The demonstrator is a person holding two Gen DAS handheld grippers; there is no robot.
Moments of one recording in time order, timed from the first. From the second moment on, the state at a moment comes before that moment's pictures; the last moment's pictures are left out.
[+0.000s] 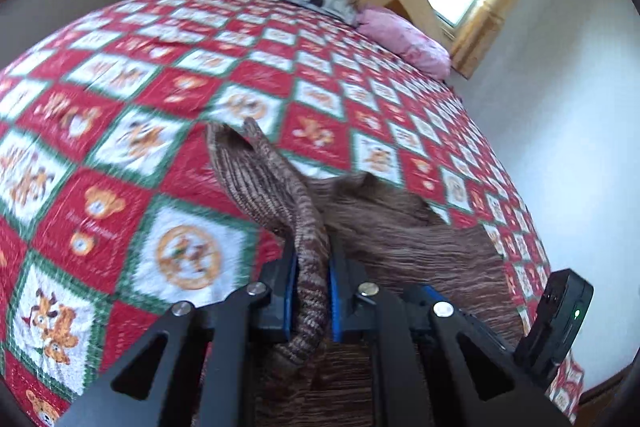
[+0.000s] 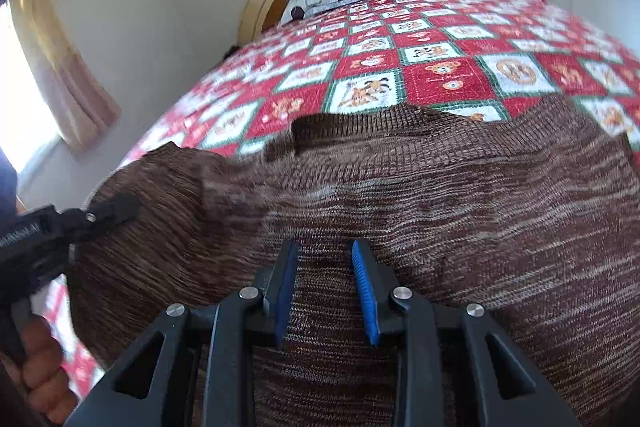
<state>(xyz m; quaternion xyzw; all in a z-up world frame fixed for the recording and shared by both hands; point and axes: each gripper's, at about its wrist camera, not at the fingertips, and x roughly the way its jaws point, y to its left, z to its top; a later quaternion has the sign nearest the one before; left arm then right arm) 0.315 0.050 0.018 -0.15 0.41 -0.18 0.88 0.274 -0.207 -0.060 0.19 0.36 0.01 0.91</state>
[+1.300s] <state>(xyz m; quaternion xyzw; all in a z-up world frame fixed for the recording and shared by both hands) 0.285 0.076 -0.045 -0.18 0.42 -0.13 0.88 0.309 -0.190 -0.055 0.25 0.39 0.12 0.88</state>
